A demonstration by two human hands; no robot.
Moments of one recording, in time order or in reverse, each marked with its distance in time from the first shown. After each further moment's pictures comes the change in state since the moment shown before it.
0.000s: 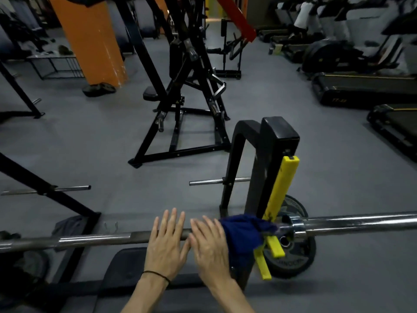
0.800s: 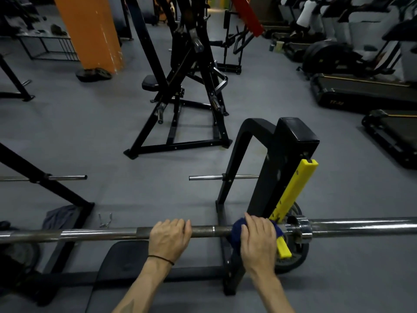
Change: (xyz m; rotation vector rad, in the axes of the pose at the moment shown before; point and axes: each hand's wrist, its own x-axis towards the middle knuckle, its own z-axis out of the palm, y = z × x) left_hand 0.026 -0.015 0.000 0.042 0.331 -0.021; right_hand -0.007 0.077 -0.038 -0.288 0.126 0.245
